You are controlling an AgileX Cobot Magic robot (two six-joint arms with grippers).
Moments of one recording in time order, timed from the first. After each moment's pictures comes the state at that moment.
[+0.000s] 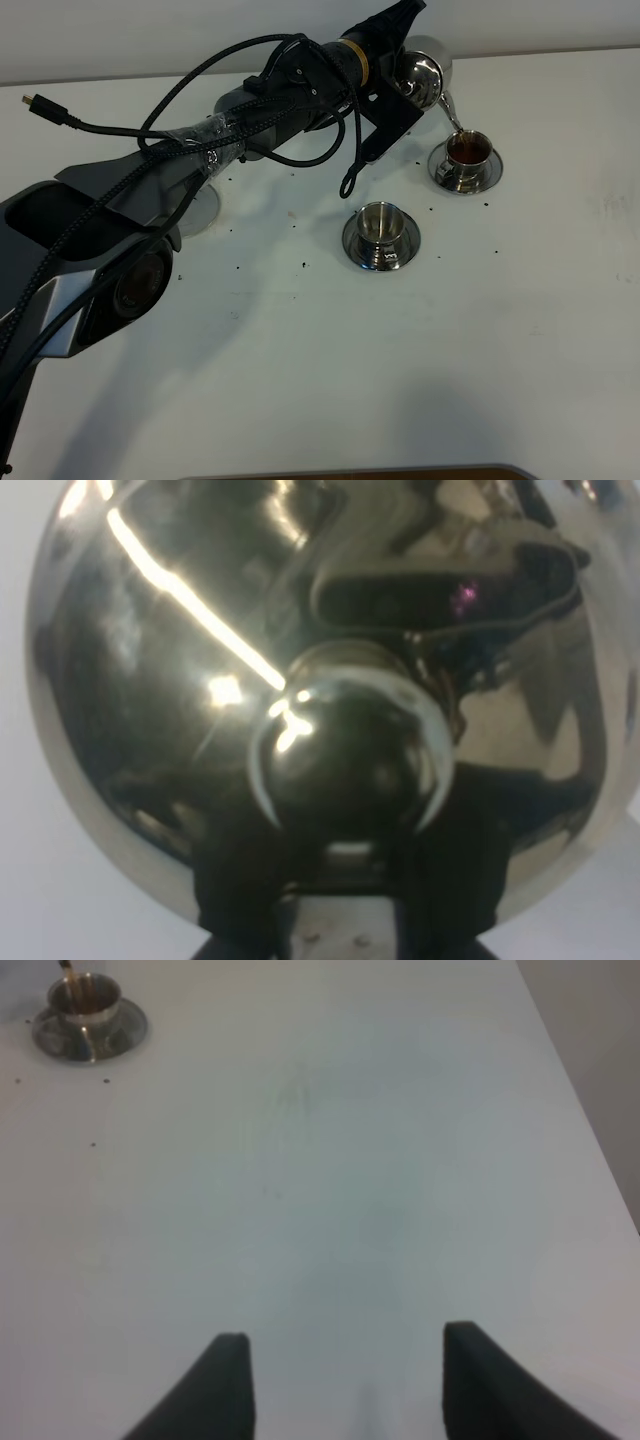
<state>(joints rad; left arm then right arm) -0.57 2.50 -2.09 0.68 0.08 1.45 -0.04 -0.01 -0.52 0.05 1.12 -0.18</state>
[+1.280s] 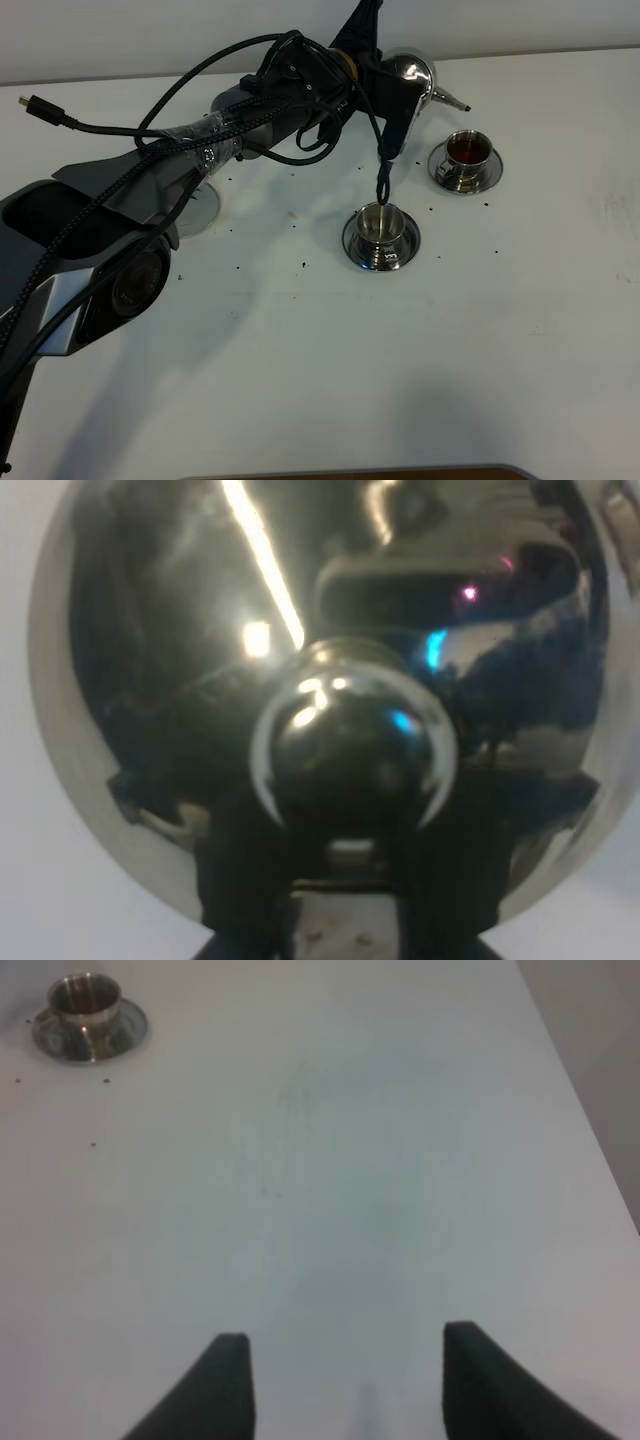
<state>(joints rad) -0.56 2.50 -2.09 0.58 0.24 1.06 -0.04 -0.01 -0.52 0.05 1.12 -0.18</state>
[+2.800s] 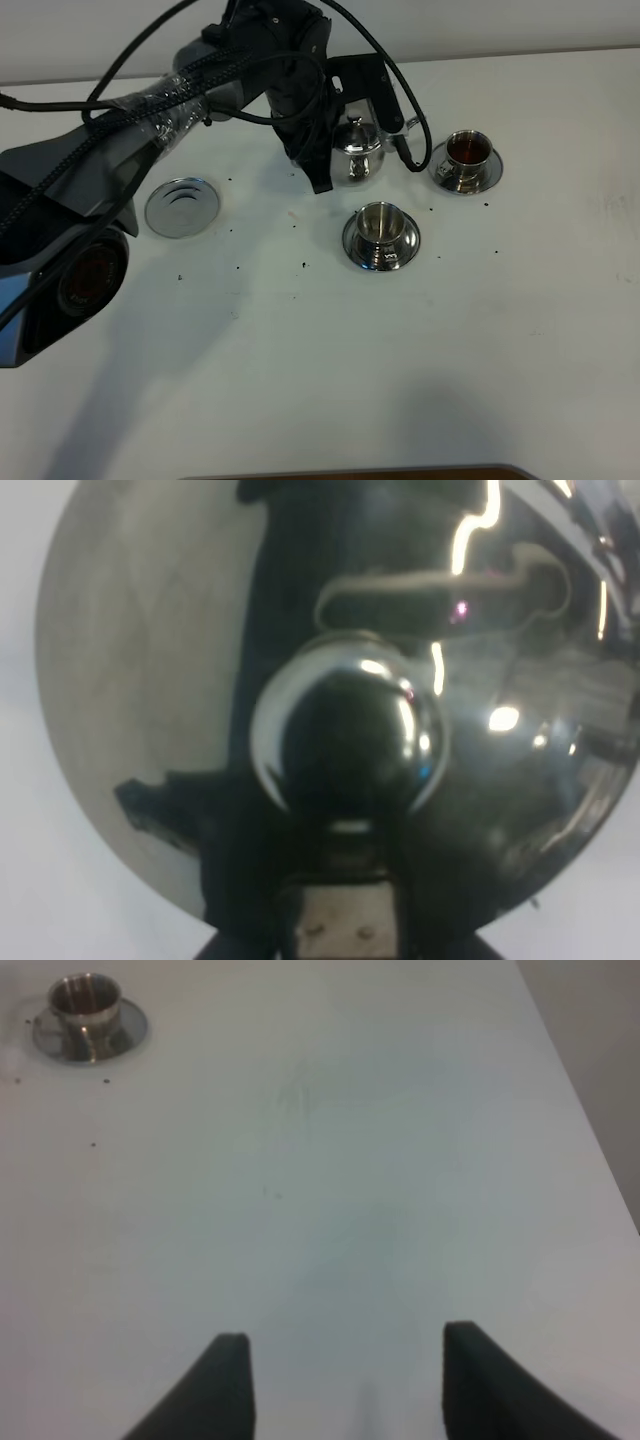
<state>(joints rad) -0.56 2.35 -2.09 0.20 1.00 0.71 -0.04 -0.01 -0.52 0.05 1.12 -0.18</state>
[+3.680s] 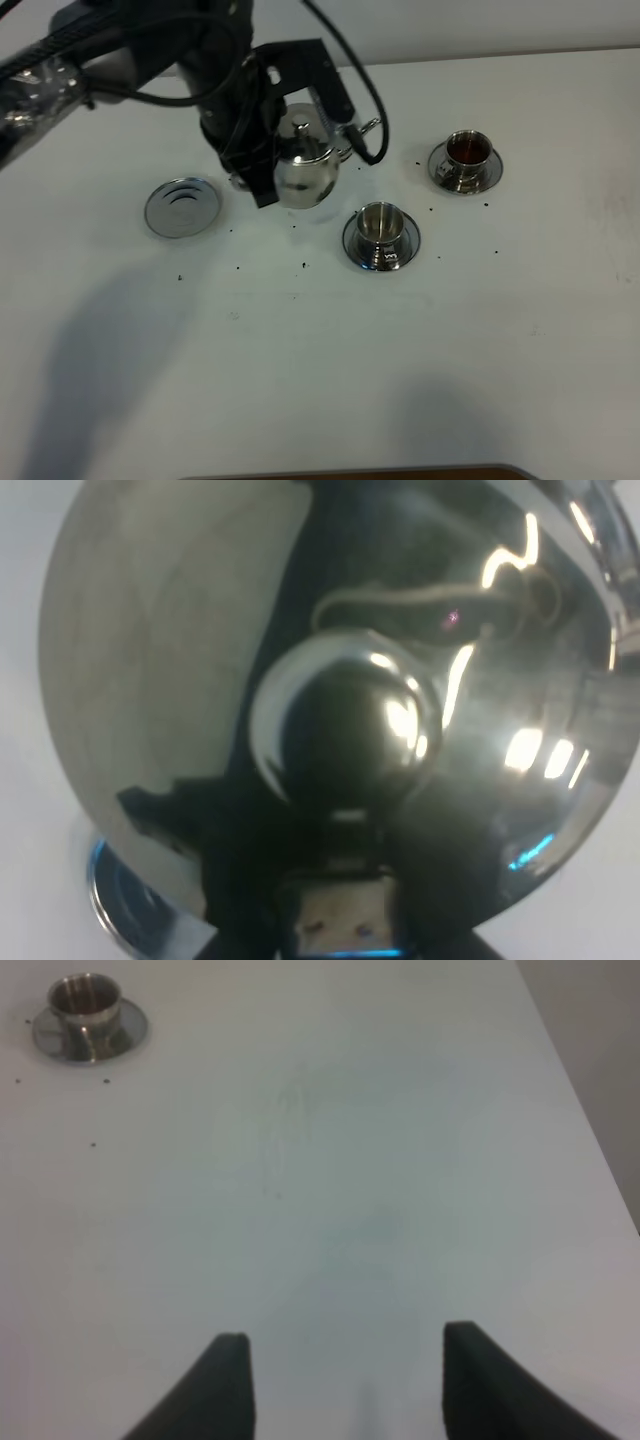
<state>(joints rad) -0.52 2.00 -1.72 0.13 1.07 0.67 -0.04 -0.01 -0.52 0.05 1.12 -0.18</state>
